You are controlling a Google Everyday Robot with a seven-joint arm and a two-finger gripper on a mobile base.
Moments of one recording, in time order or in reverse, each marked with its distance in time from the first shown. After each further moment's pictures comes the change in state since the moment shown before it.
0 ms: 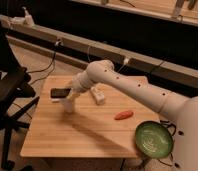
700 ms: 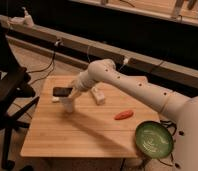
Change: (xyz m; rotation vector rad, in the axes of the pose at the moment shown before) arm 0.010 -0.005 -0.004 0.019 0.029 0.060
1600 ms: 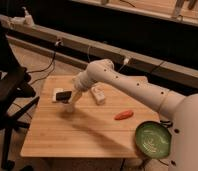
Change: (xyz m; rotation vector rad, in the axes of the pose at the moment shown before) arm -0.001 -0.004 0.009 -0.006 0.005 0.022
